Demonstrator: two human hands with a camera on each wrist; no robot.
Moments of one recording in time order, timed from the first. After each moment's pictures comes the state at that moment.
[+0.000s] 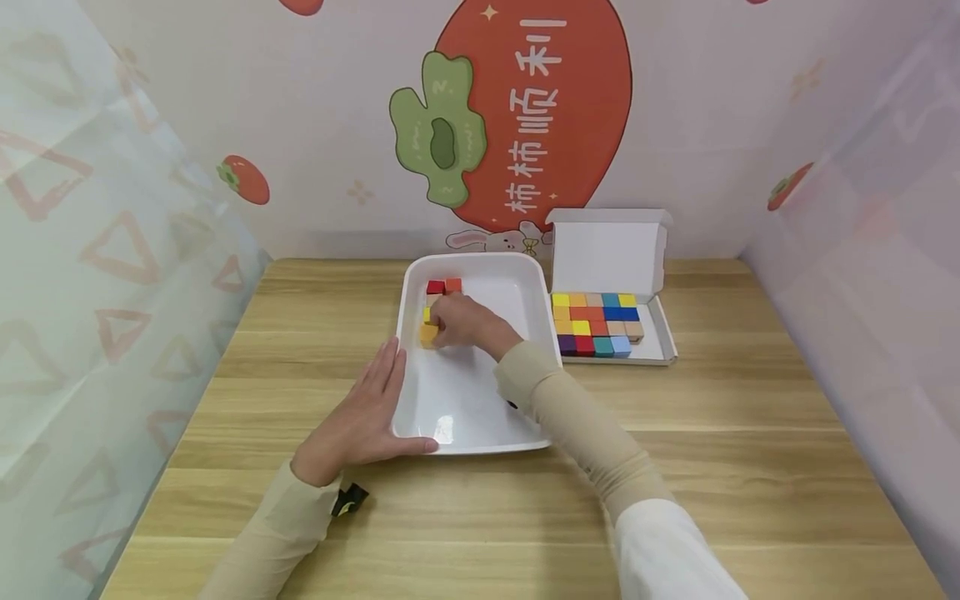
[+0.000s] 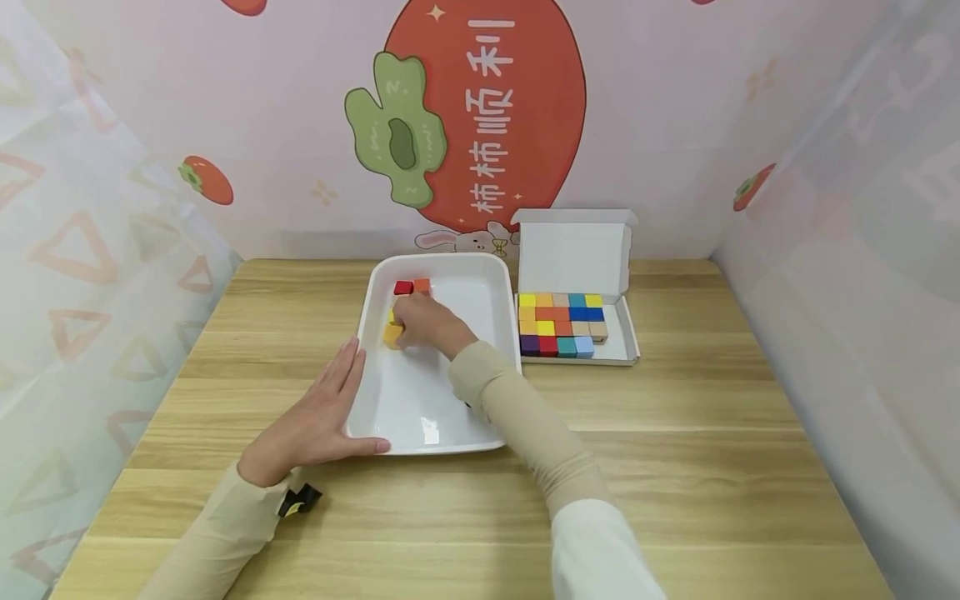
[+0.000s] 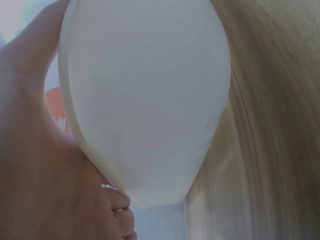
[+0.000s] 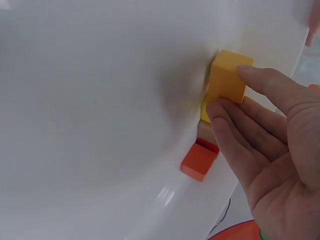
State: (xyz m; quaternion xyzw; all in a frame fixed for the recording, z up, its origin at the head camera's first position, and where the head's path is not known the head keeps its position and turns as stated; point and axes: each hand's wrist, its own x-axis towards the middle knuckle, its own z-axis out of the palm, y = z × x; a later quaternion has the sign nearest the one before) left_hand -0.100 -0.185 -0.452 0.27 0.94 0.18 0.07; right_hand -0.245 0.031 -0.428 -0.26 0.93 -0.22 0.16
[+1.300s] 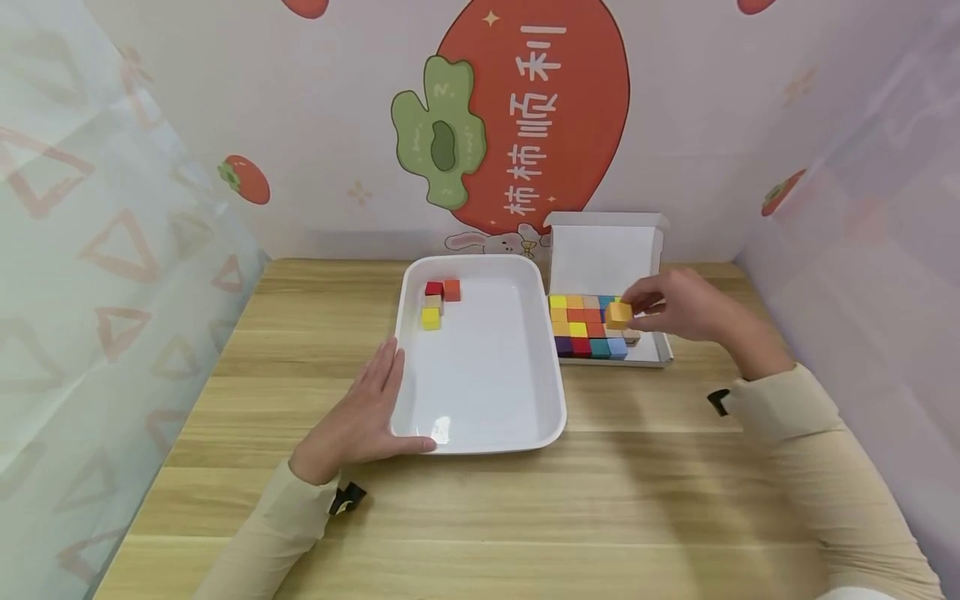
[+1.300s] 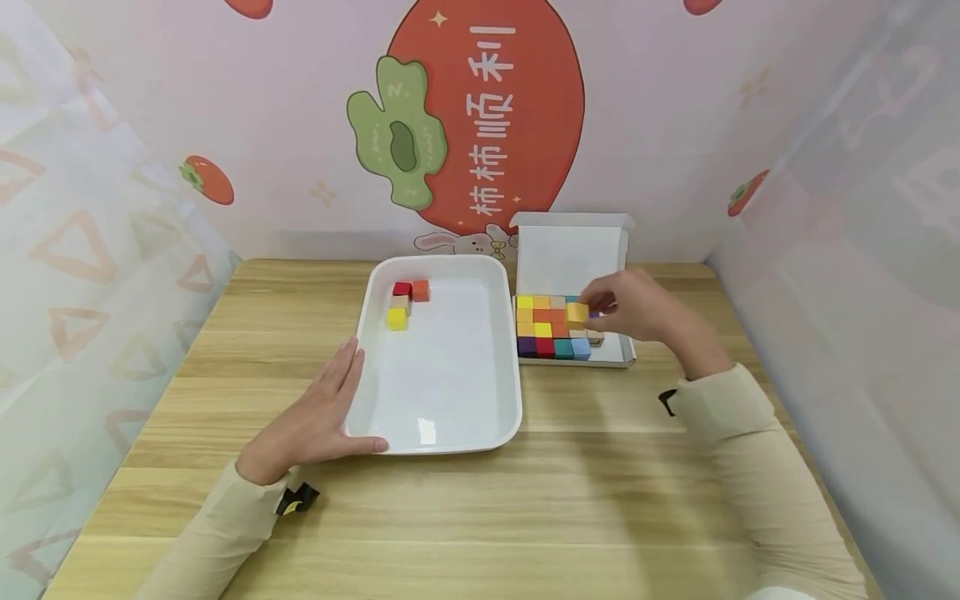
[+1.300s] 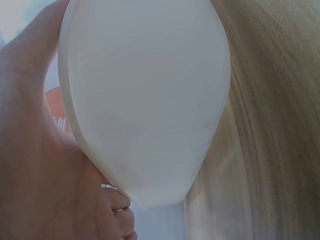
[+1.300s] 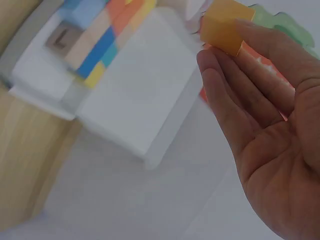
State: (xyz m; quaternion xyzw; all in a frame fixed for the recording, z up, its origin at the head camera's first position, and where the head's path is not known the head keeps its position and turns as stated) left_hand -0.099 -0.185 -0.452 0.26 0.94 0.18 0.08; right_hand -0.149 0.300 -0.332 -0.17 0.96 -0.20 0.09
